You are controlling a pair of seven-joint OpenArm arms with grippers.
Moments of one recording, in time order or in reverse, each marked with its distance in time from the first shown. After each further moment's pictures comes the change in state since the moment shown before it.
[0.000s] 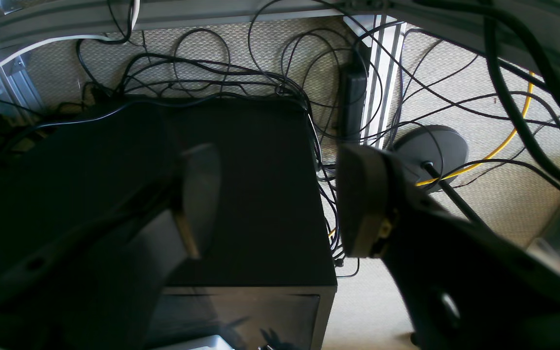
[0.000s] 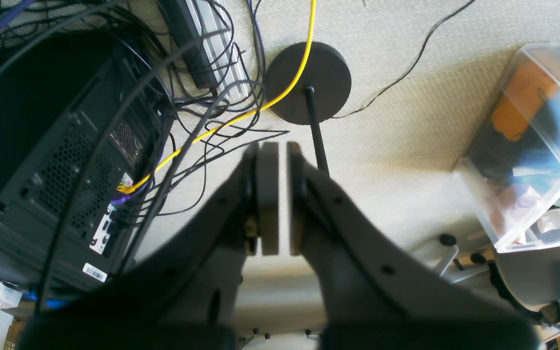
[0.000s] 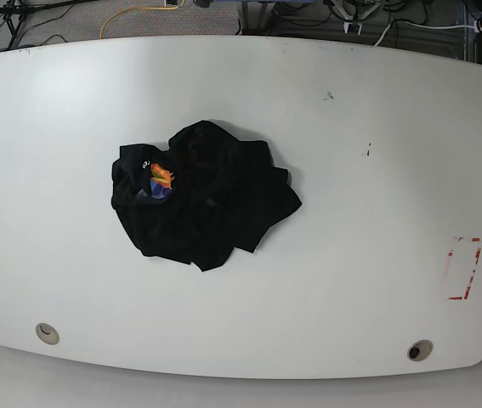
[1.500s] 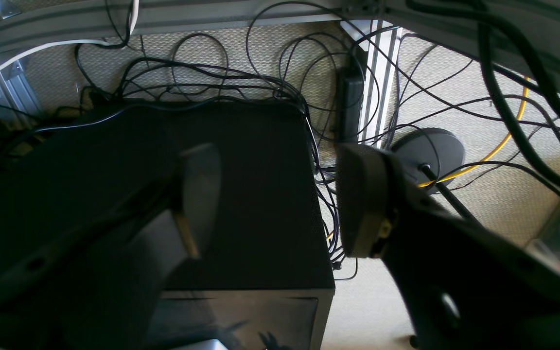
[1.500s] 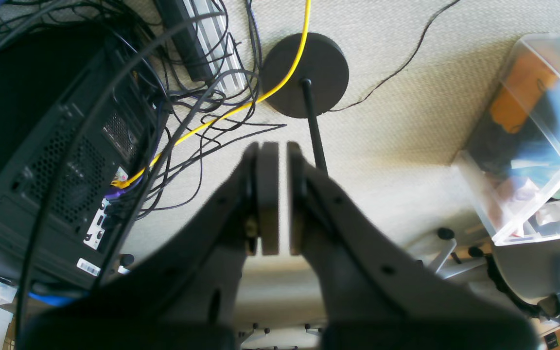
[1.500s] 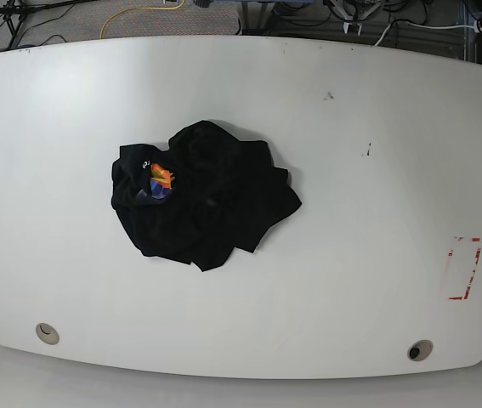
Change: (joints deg) left arm 0.3 0.0 -0.1 0.7 0.0 -0.7 -0.2; right arm -0.7 0.2 0.1 0.4 0.0 -0.2 -0.5
